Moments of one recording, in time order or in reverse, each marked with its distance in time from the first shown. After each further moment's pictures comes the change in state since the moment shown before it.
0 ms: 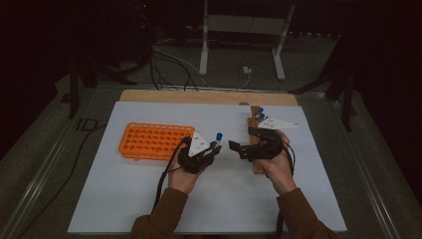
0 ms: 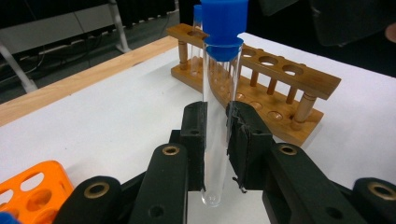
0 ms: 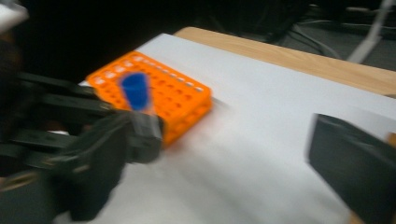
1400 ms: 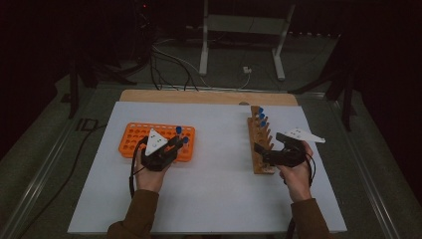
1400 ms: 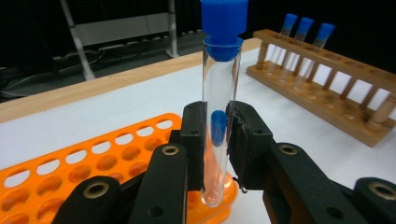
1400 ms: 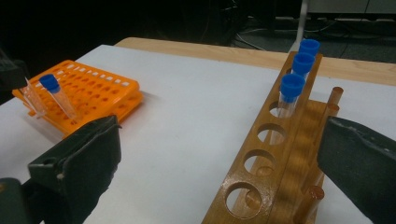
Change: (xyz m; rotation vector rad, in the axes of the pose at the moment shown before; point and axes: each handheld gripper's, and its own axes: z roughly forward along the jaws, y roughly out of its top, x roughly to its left) left arm 0.066 -0.038 -0.054 -0.065 0.186 -0.122; right arm -0.043 -0.042 -0.034 -0.076 -0.179 0.087
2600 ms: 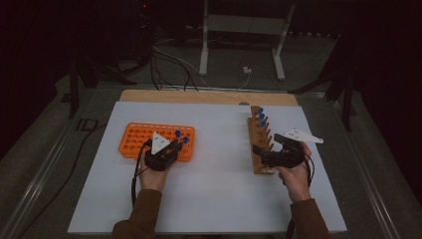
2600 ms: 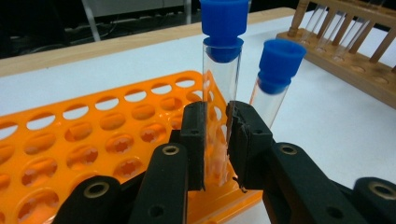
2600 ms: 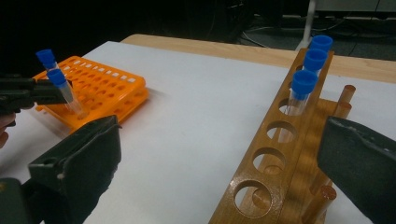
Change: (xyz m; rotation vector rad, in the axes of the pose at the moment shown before) left arm 0.009 -0.032 0.028 0.094 0.044 -0.037; right arm 0.002 -0.002 0.002 0.006 0.026 -0.007
